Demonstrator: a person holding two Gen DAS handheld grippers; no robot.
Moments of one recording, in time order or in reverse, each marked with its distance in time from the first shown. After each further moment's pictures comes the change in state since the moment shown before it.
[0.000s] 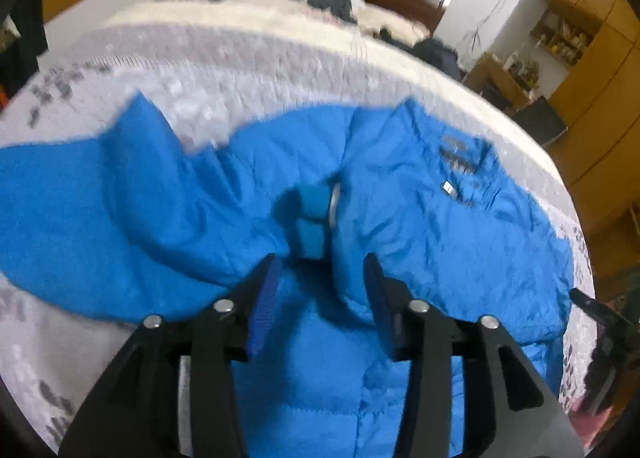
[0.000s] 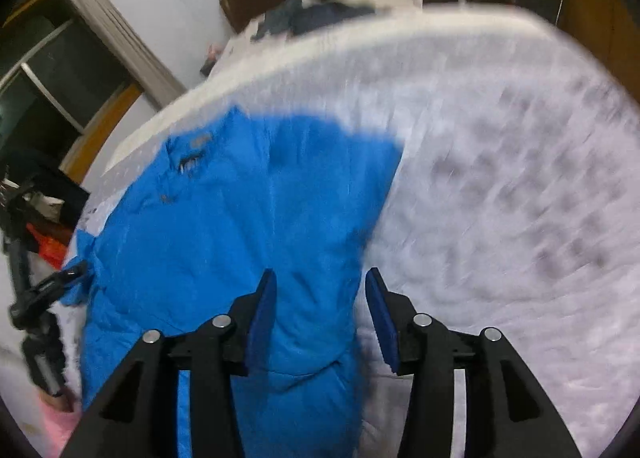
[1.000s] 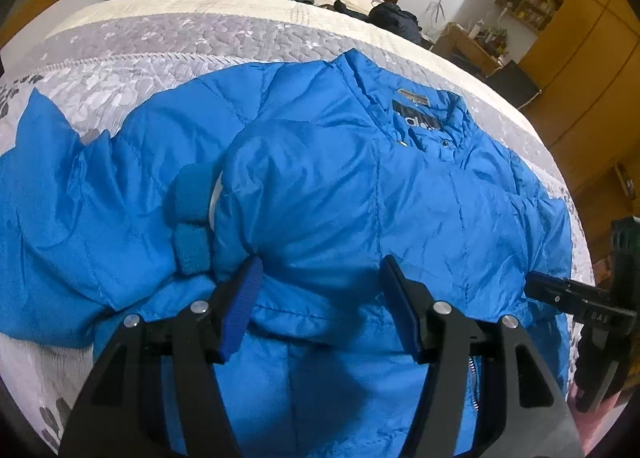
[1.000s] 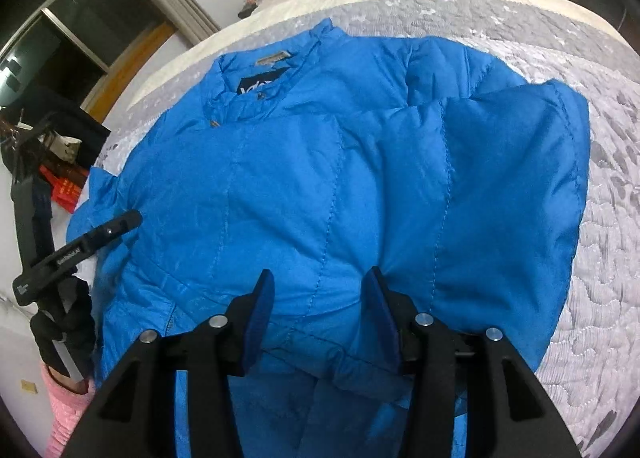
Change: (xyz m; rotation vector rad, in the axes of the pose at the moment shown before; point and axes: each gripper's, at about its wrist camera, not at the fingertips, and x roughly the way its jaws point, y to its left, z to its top) left arm 0.058 -0.042 -0.014 0.097 0.103 -0.095; right arm 0.078 0.082 -0.017 -0.105 0.219 0.107
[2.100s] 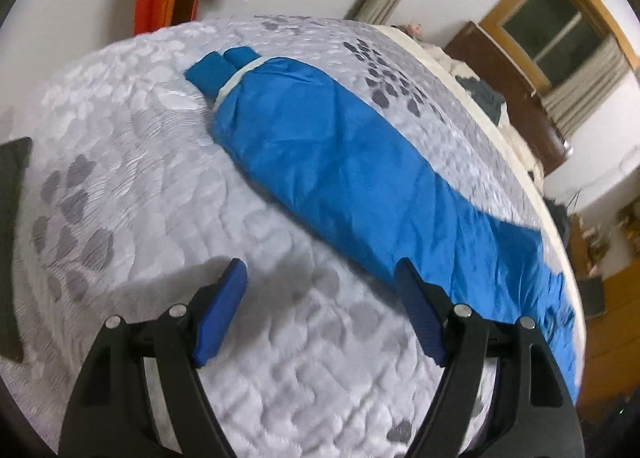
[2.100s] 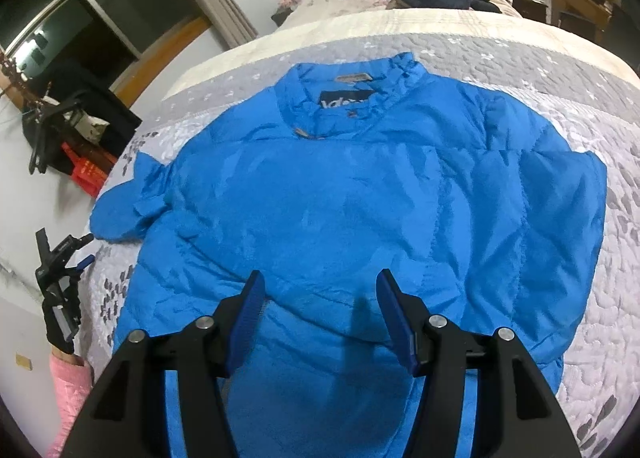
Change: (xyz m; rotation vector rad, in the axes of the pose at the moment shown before) left arm -0.183 0.334 -0.090 -0.699 -0.266 0.253; right arm -0.023 0.064 -0.001 -0.096 -0.029 0.035
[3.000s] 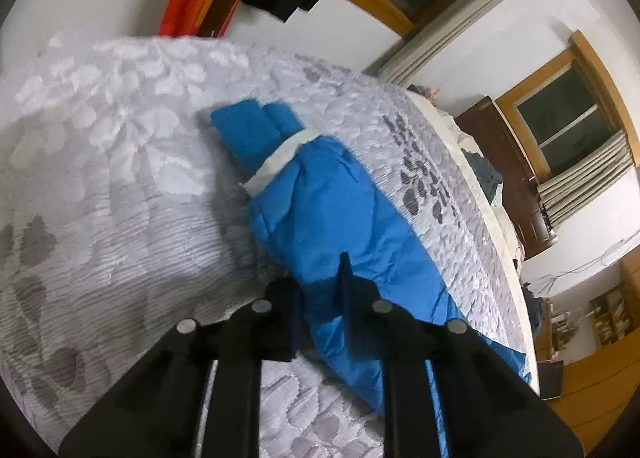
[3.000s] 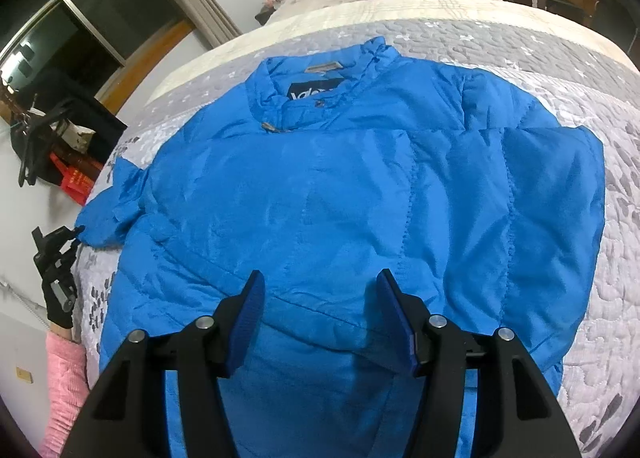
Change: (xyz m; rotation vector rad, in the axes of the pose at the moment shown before) left arm 0.015 0.023 0.045 -0.212 -0.168 -0.067; right arm 0.012 -0.021 -0.003 0.043 0.009 -0.023
